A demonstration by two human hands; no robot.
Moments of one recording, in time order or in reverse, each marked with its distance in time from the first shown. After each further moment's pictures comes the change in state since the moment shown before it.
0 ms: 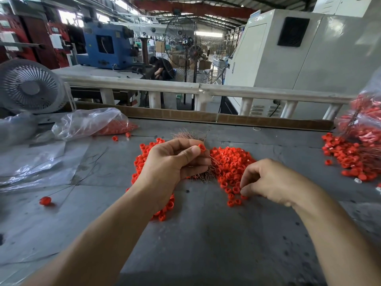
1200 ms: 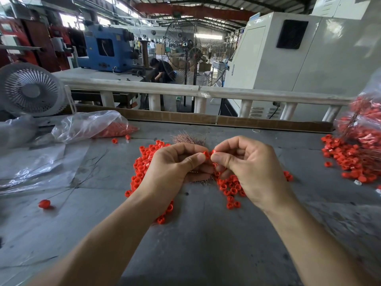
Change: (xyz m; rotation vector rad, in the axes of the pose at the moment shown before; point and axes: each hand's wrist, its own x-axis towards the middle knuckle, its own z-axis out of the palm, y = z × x) left_hand -0.003 -0.003 0.007 0.081 -0.039 0.038; right_hand -0.013 -0.047 0.022 0.804 0.309 -0.429
